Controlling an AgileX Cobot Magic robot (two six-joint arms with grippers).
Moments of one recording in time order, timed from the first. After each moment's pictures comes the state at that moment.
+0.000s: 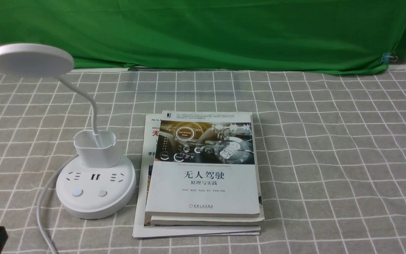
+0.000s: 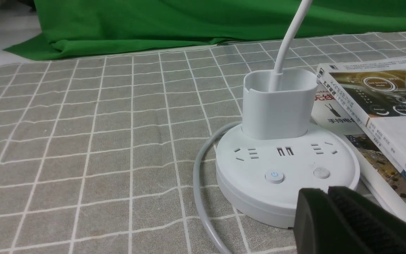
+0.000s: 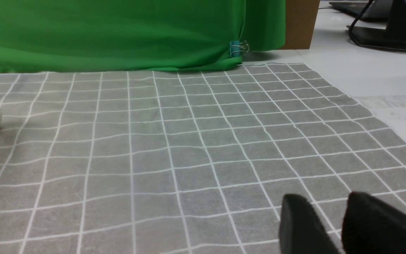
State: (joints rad) right arm -0.12 0.00 0.01 -0.16 0.23 0.11; left arm -0.08 0.00 0.01 -0.07 0.28 0.14
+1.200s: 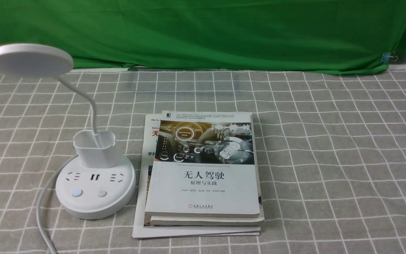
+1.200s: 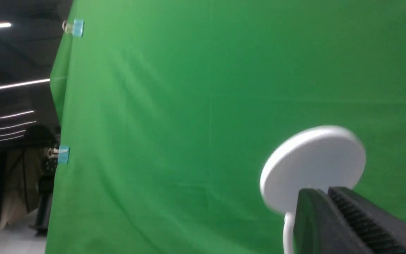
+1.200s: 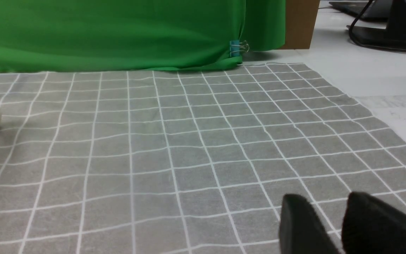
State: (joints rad) right arm -0.12 0.00 0.01 -0.16 0.23 0.11; left arm -0.08 0.00 -0.08 -0.12 -0.28 0.08
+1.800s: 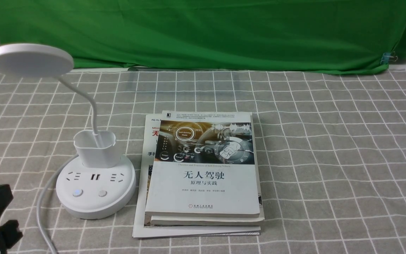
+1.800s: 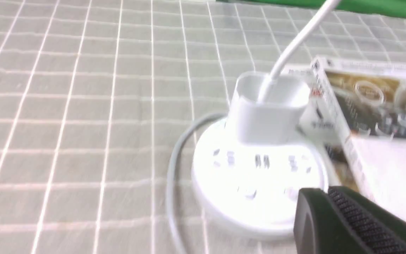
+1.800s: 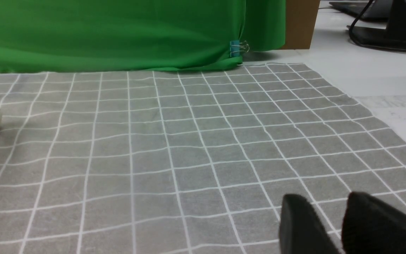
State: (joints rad) right arm -0.12 0.00 0.01 -0.16 0.23 0.11; left arm -0.08 0.50 -0.32 -0.14 0.32 0.03
